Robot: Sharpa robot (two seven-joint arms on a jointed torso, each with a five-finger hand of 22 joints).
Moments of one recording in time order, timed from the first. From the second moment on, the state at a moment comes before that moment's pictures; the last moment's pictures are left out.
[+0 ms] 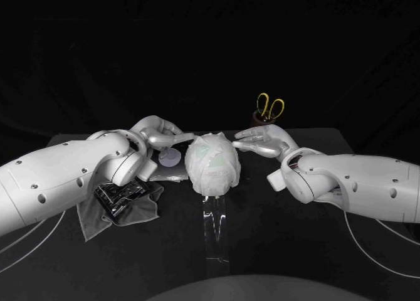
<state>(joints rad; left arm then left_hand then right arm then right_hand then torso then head) 1.26 -0.65 -0.06 1.40 -0.64 -0.33 -0.19 1.33 -0.19 0.18 0.28 0.05 0.83 0.13 0.64 0.15 1.11 0.06 1.25 0.77 1.46 0.00 1.55 1.27 0.15 1.19 0.09 1.28 0.82 1.16 -0.93 -0.18 1.59 -0.40 -0.61 0.27 1.22 -0.09 0.27 -0.04 0.05 0.77 0.20 0.21 0.22 0.90 0.23 0.09 0.09 0.76 0.20 0.34 0.13 0.17 0.64 0.29 0.11 0.36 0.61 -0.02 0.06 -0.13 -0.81</state>
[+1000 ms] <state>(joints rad) 1.26 -0.62 -0.06 1.36 -0.66 -0.25 -0.24 1.34 -0.17 0.16 0.29 0.05 0.85 0.12 0.65 0.15 1.14 0.04 1.26 0.81 1.47 -0.01 1.56 1.31 0.15 1.21 0.08 1.30 0.87 1.16 -0.92 -0.18 1.59 -0.41 -0.58 0.24 1.25 -0.07 0.24 -0.05 0.05 0.77 0.20 0.20 0.21 0.91 0.23 0.08 0.07 0.77 0.20 0.30 0.11 0.16 0.62 0.29 0.09 0.32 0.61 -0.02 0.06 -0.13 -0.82</state>
